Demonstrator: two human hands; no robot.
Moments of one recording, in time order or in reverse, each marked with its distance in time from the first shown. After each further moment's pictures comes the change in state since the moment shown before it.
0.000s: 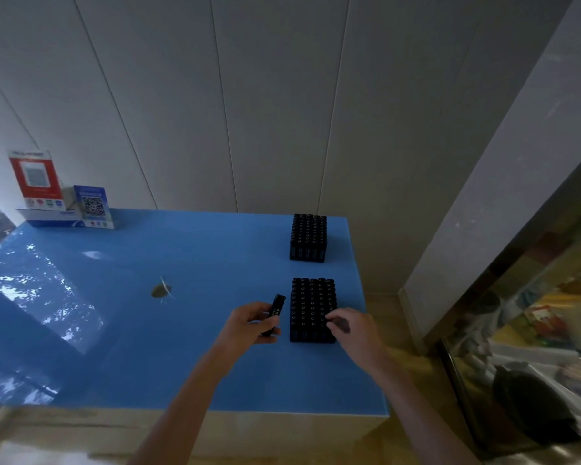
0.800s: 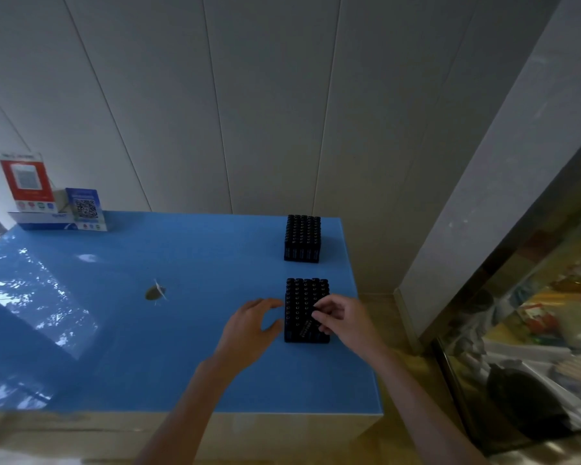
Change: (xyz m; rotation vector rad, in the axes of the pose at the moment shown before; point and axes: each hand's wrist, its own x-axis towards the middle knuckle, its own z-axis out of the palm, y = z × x) left_hand -0.005 0.005 0.017 0.868 0.112 0.385; right_hand 0.002 -0.036 -0.026 0.464 -0.095 0.094
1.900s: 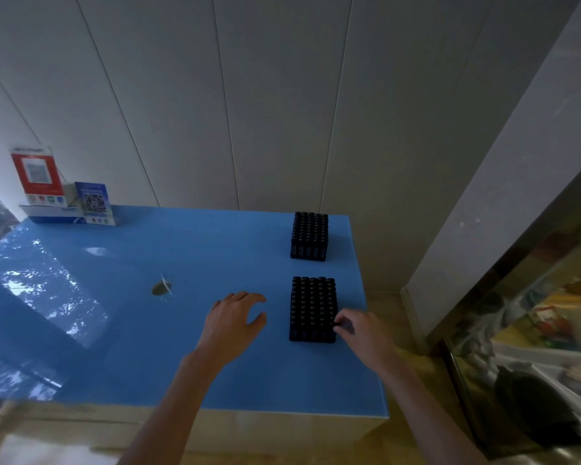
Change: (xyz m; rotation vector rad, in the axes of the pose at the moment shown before) left_hand -0.001 -0.017 -0.028 0.256 0.054 -0.028; right_hand 0.004 0.045 -0.011 -0.682 0.025 -0.097
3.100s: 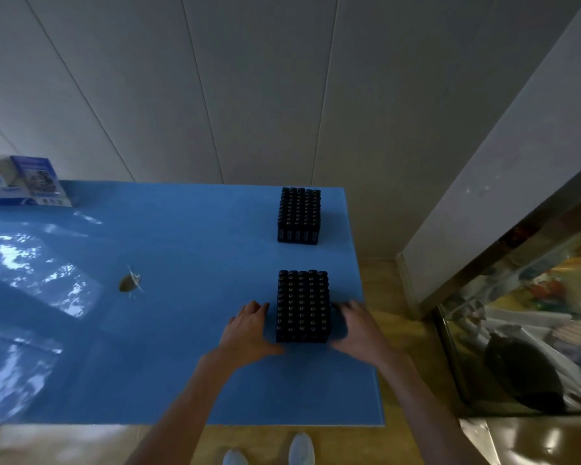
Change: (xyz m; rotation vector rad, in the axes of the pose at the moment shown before) left_hand 0.057 -0.005 0.100 0.049 -0.508 -0.113; right_hand 0.041 0.049 0.028 0.005 -0.336 0.202
